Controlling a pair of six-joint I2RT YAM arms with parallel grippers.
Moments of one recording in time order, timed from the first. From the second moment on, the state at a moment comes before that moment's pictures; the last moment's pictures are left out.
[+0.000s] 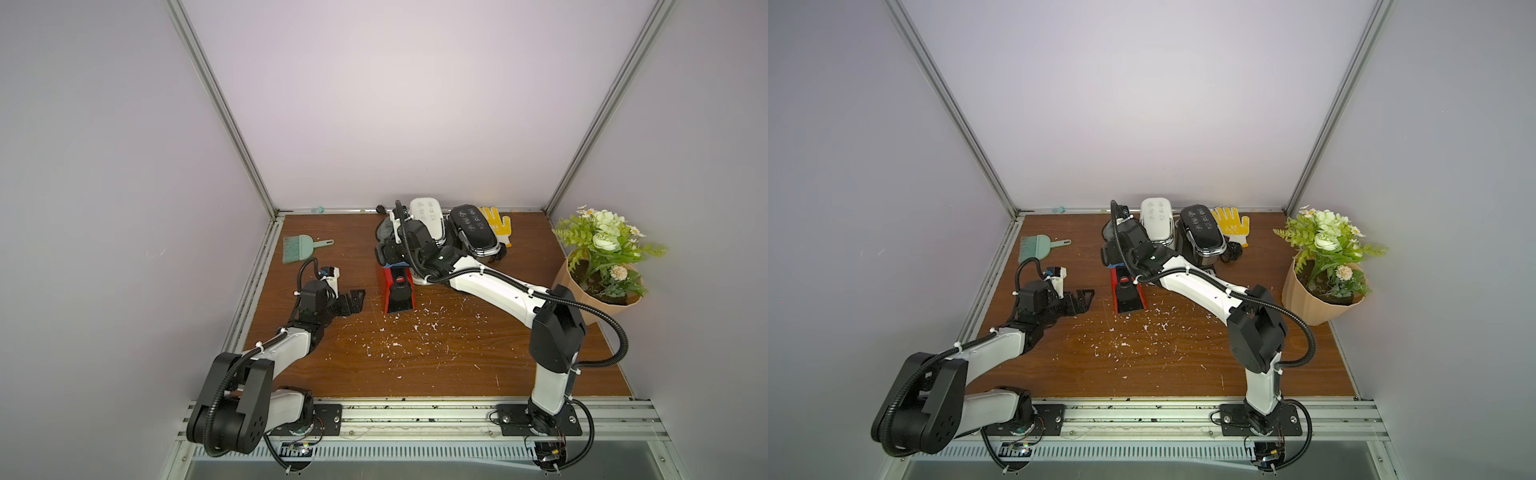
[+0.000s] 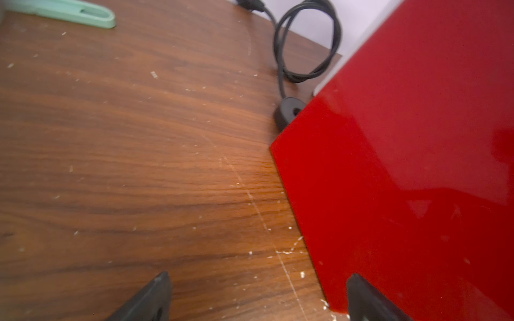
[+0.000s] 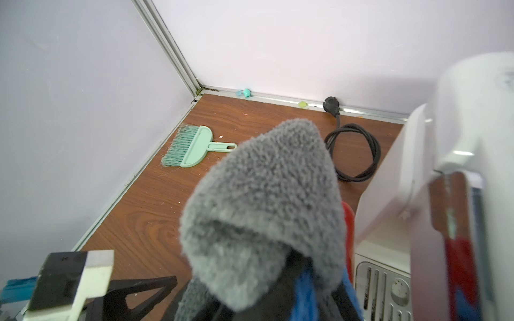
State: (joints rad) left arm -0.18 1.25 0.38 0.34 0.28 -0.34; right arm 0.83 1.84 1.59 -0.25 0.22 0.39
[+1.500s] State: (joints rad) left arm -0.53 1.34 0.45 0.26 -0.20 -0.39; right arm 0.80 1.73 0.94 0.14 -0.10 0.55
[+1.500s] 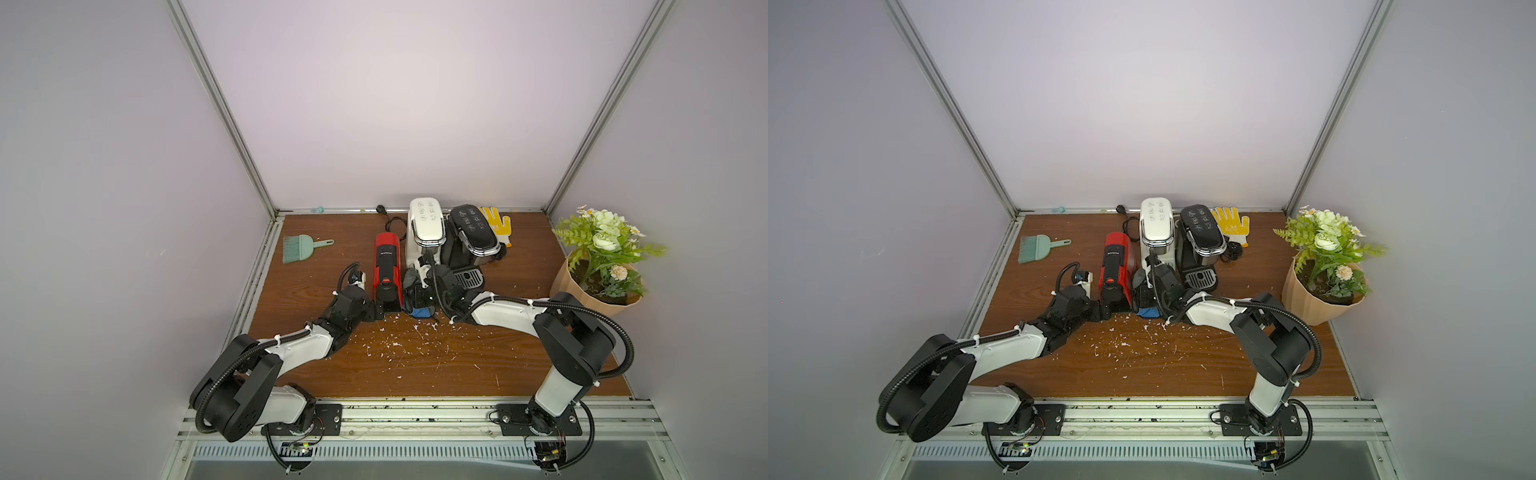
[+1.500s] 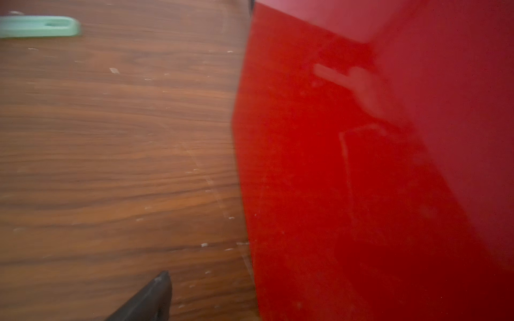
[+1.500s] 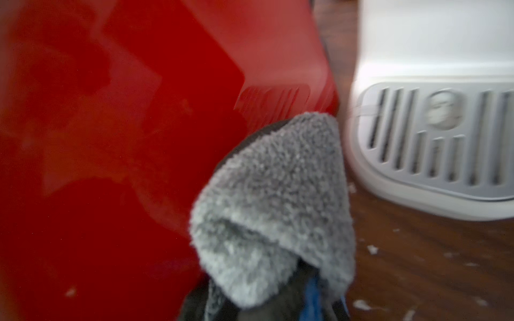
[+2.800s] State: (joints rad) left arm -0.42 1.31 0.47 0.16 -0.10 -0.29; right arm 0.83 1.99 1.33 0.32 0.31 0.57
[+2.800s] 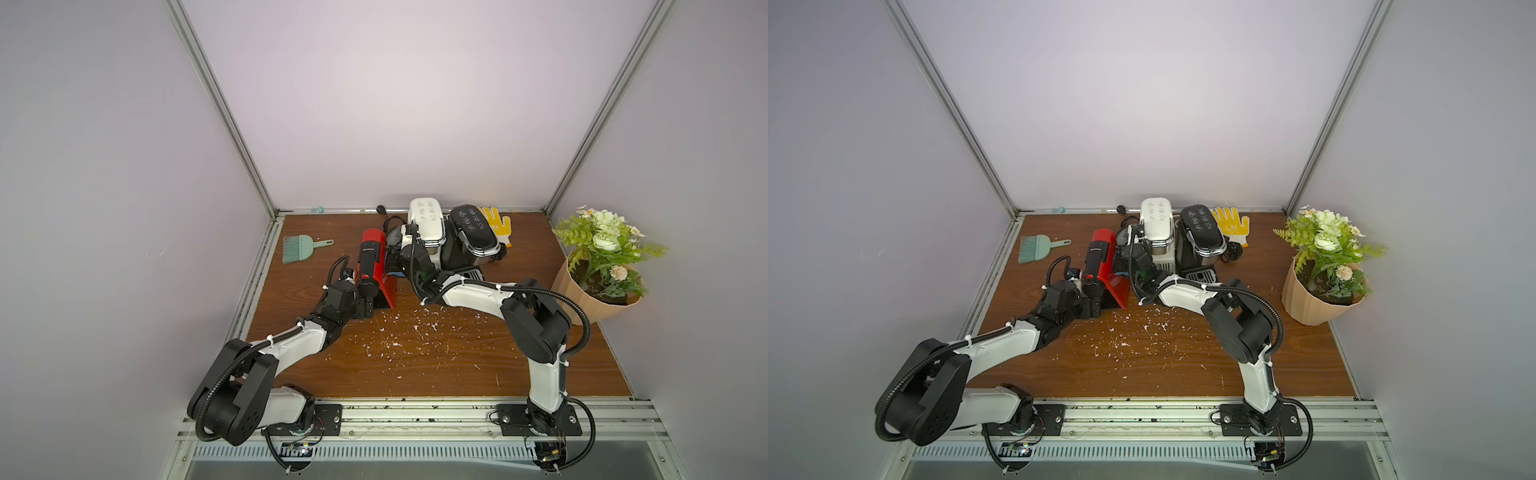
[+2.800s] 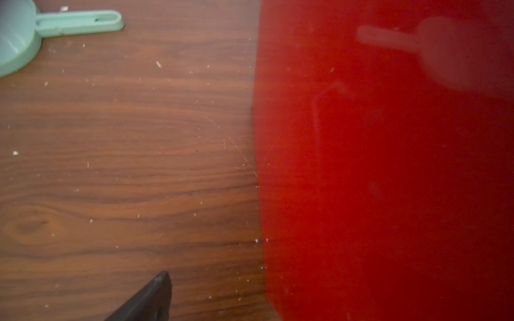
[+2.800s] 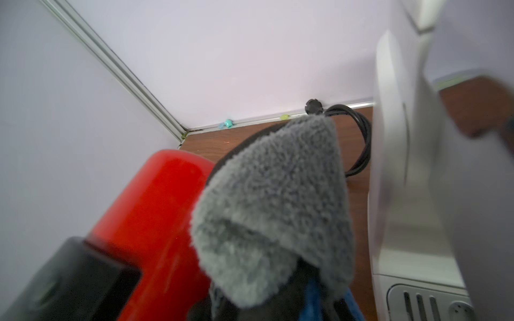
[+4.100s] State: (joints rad) left arm -0.41 1.30 0.47 0.17 -0.09 -0.30; right arm 0.98 1.72 1.15 0.13 0.26 0.58
